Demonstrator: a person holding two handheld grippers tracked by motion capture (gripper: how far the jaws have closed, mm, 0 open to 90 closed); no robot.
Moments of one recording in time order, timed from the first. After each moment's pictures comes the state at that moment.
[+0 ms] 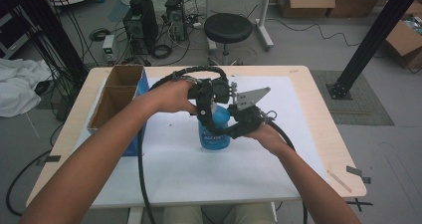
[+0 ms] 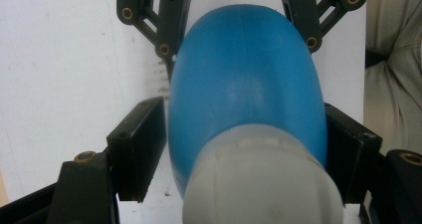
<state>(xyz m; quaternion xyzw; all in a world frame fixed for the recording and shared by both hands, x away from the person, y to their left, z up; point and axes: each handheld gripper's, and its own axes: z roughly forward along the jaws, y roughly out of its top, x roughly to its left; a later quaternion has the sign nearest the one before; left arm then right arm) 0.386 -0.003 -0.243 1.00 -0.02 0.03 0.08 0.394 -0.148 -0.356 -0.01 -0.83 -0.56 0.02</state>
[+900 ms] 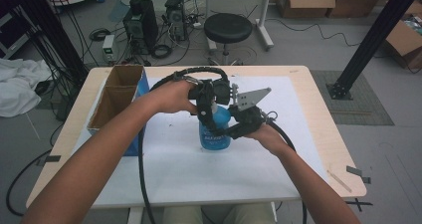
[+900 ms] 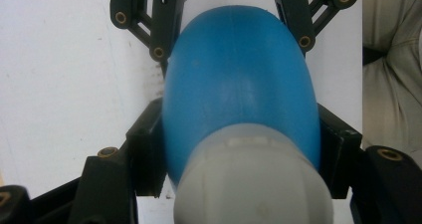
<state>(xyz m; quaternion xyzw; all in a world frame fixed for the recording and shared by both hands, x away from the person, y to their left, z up) 0.383 -0.006 -0.243 1.00 -0.04 0.03 0.08 0.393 -0.150 -0.357 -0.01 -0.83 -0.56 0.02</state>
